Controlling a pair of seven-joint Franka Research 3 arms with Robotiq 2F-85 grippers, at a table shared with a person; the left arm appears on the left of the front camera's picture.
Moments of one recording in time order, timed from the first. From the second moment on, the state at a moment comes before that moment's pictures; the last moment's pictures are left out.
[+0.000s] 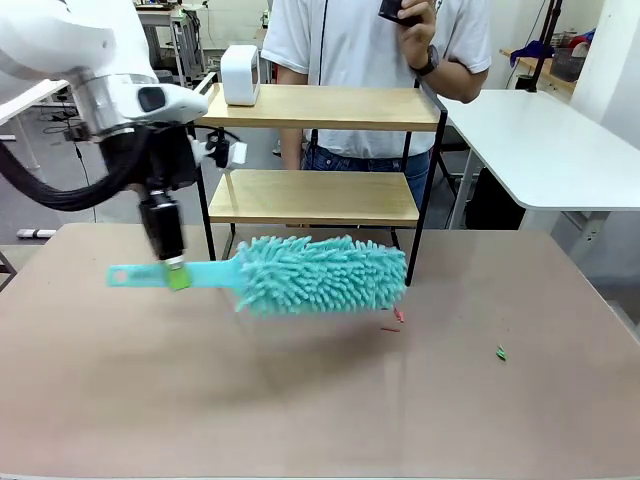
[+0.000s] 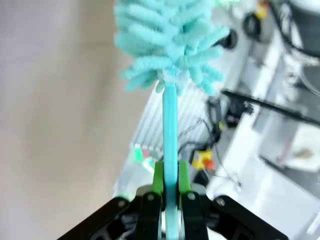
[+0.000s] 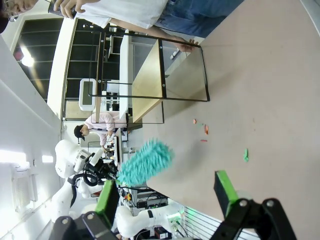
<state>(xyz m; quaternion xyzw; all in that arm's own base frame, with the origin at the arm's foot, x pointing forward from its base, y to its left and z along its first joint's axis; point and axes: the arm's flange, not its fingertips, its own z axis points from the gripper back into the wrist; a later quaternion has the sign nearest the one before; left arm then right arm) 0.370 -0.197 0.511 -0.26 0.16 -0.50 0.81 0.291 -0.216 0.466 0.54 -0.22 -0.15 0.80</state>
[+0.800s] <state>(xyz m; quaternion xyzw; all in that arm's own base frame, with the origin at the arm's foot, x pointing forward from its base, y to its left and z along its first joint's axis) 0.252 -0.021 0.604 -0.38 -0.12 -0.50 0.77 0.291 -0.216 0.466 0.54 -0.22 -0.15 0.80</state>
